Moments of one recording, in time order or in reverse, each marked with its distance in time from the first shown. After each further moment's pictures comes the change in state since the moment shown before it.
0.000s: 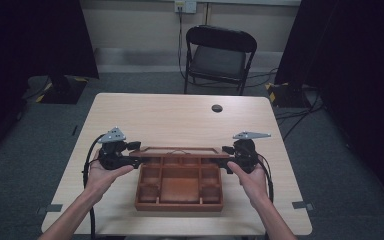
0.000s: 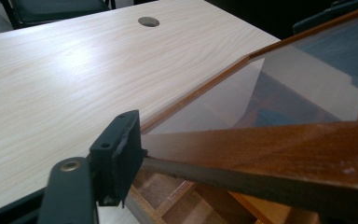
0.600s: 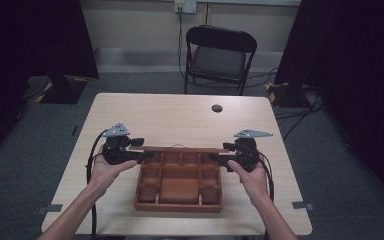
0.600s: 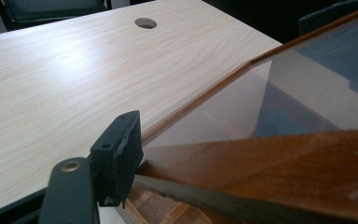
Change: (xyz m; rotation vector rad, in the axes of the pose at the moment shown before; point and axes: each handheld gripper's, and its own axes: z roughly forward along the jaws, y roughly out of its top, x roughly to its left) left arm 0.003 0.012 0.008 0.014 -0.016 0.007; right arm 0.003 0.006 -0.005 -0.045 -0.001 -0.026
